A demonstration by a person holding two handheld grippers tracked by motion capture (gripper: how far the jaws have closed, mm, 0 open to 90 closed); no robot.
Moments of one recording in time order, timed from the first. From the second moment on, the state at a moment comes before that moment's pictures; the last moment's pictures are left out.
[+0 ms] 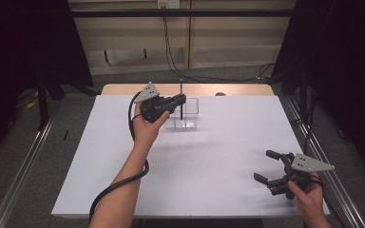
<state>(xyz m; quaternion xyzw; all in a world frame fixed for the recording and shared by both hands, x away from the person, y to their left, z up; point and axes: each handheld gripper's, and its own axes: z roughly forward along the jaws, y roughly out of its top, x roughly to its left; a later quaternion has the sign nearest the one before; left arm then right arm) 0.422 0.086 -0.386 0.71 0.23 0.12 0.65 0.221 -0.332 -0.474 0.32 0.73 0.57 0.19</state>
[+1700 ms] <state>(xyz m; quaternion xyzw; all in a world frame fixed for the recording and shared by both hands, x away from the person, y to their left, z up) 0.446 0.075 -0.367 0.70 0.25 0.13 0.65 0.222 -0.331 -0.474 0.31 0.73 0.58 0.19</state>
